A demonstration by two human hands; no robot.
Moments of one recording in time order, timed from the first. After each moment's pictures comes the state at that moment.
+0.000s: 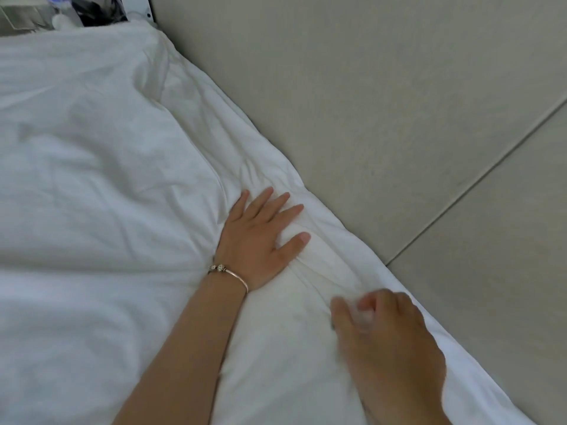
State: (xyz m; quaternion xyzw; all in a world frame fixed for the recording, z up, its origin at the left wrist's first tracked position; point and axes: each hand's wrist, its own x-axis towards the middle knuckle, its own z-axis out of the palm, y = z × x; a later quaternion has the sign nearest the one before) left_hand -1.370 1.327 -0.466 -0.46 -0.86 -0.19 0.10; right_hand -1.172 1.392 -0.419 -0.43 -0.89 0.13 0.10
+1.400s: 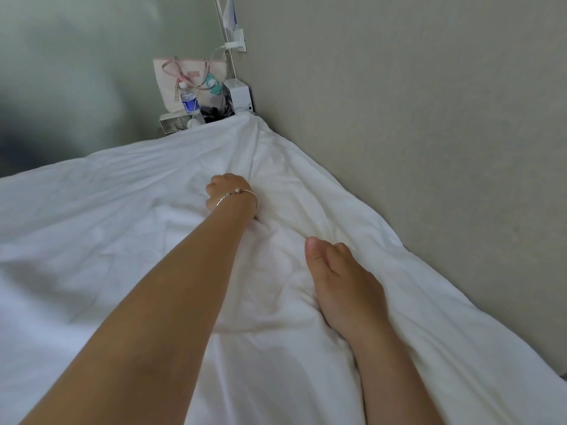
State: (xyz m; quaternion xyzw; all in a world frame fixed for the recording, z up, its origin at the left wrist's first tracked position) left_hand -1.585 1.301 -0.396 0.06 -1.00 -0.07 0.04; right_hand -1.358 1.377 -0.424 -0.19 -0.88 0.44 0.06
